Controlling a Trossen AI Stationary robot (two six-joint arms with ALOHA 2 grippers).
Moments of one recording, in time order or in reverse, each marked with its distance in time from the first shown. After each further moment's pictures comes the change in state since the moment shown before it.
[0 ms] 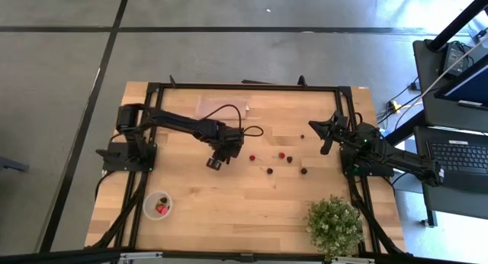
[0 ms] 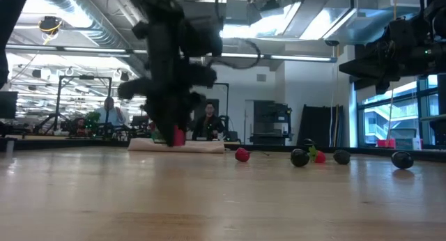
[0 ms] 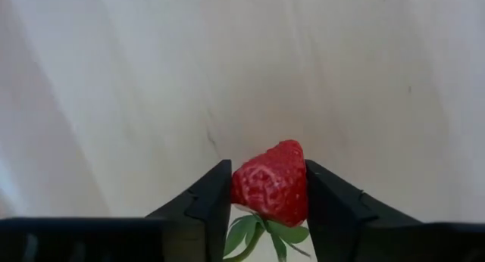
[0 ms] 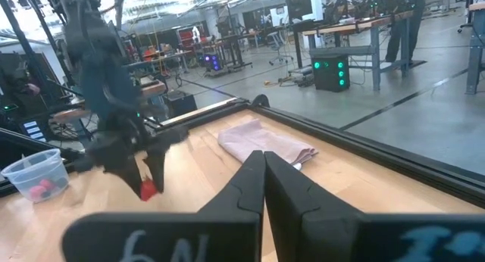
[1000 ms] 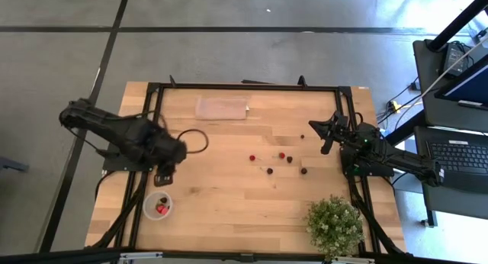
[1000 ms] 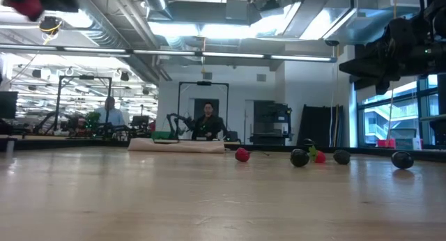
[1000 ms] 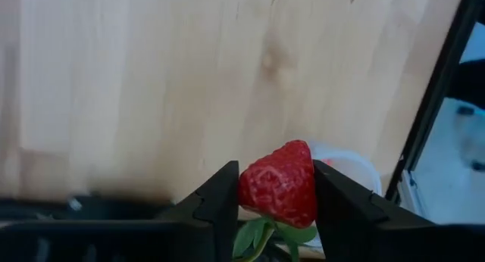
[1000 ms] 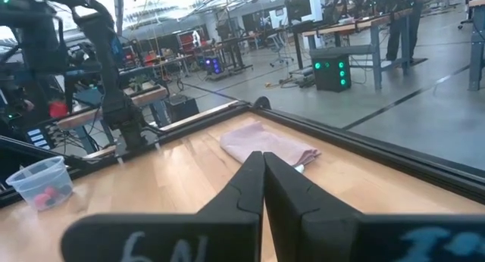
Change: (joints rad) left arm -0.426 -0.656 0.039 -0.729 0.100 -1.066; right arm 0.001 0.000 0.000 0.008 0.002 0.027
